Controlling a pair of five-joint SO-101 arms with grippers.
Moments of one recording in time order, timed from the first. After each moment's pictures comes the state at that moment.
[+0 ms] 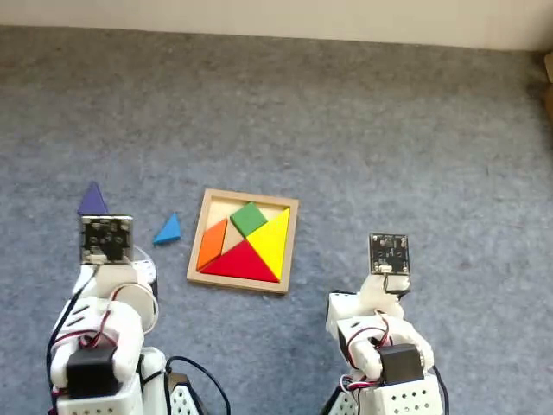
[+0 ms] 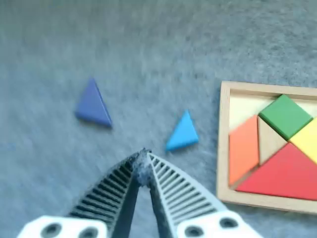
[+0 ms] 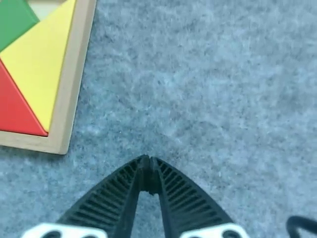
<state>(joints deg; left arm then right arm) -12.5 -102.2 75.6 72.8 -5.5 -16.7 -104.5 96.0 70.5 -9.4</state>
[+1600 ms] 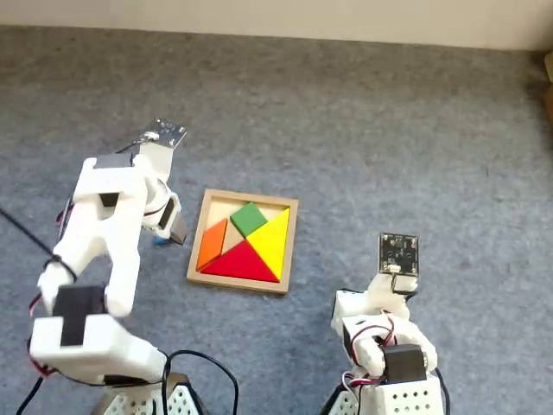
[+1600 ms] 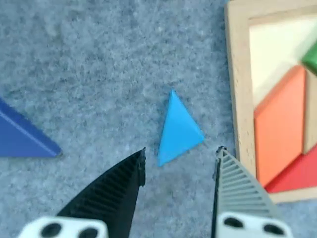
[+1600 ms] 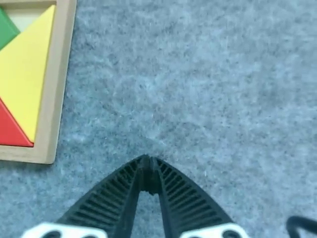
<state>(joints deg) -10.9 6.0 23.7 66.1 -17.0 -13.0 -104.5 96.0 70.5 -9.4</state>
